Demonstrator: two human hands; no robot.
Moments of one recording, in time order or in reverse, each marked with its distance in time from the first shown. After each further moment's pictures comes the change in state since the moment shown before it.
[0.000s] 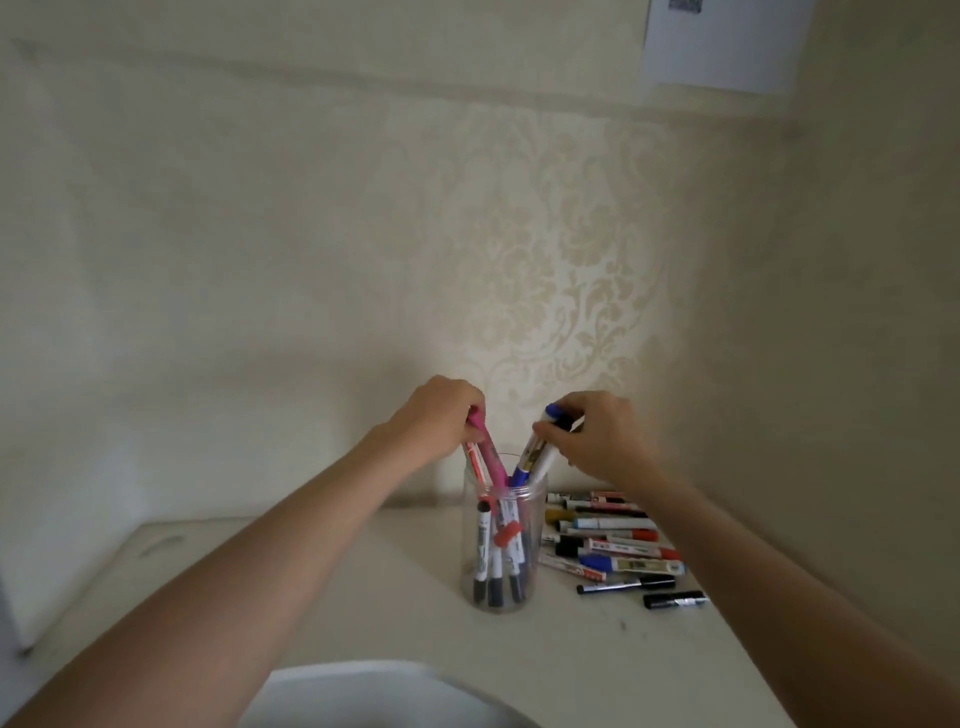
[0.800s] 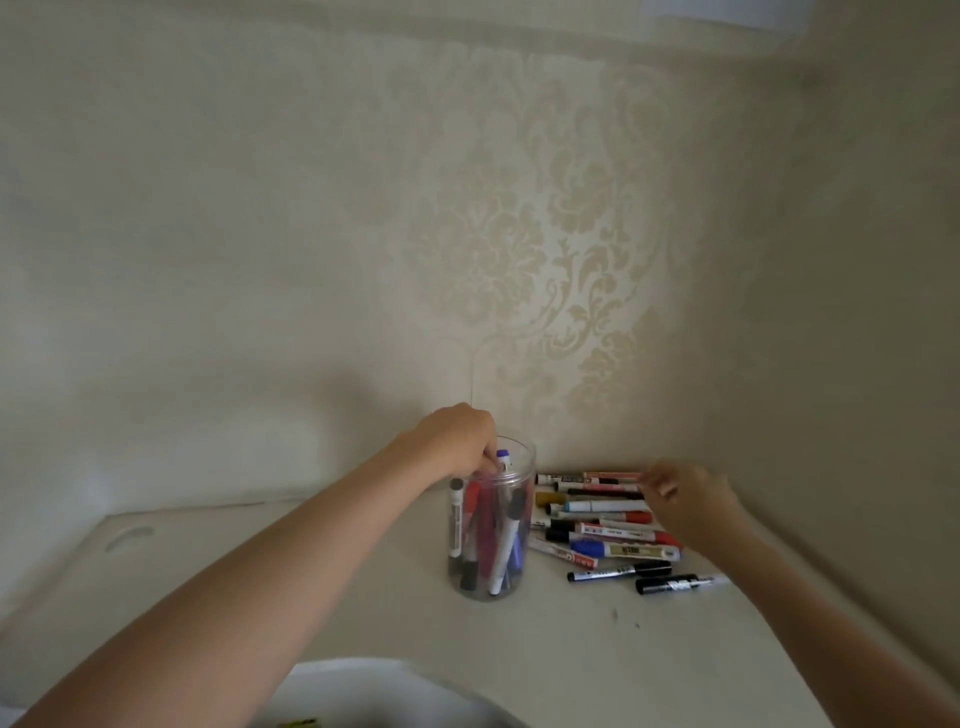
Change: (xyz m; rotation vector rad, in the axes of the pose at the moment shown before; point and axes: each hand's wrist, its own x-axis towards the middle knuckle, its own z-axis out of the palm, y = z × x) left_hand 0.026 0.011 0.061 0.030 -0.302 -0.012; right_hand -0.041 0.142 0.007 -0.129 -0.062 0.268
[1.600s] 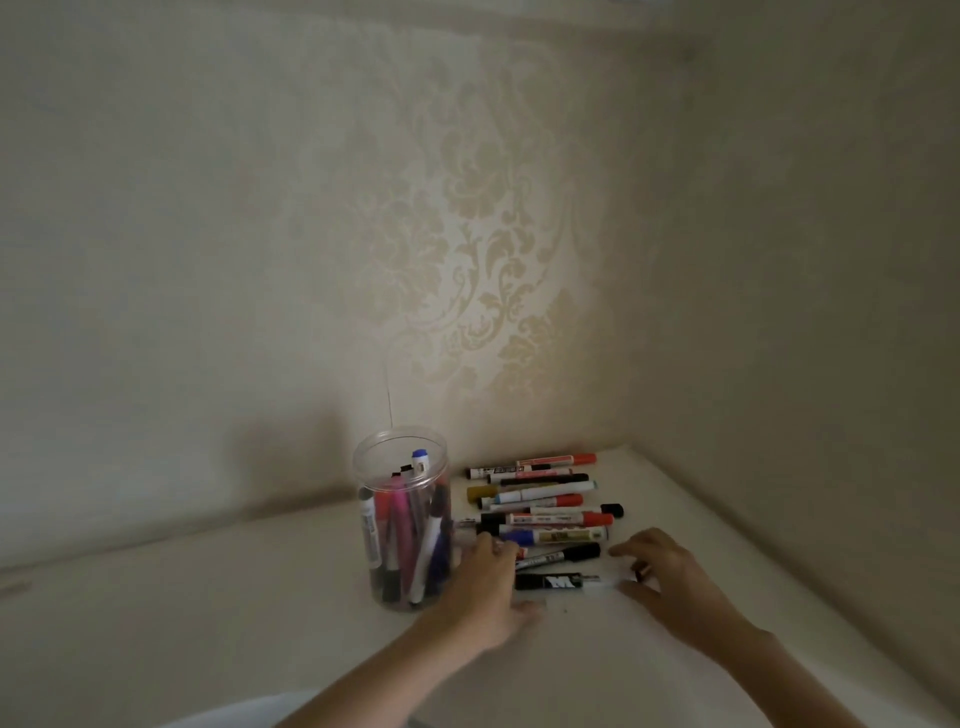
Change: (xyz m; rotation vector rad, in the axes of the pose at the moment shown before) left_hand -0.008 0.090 0.174 -0.144 -0.017 0.038; right_hand -0.056 0.126 0.035 -0.028 -0.157 -0.151
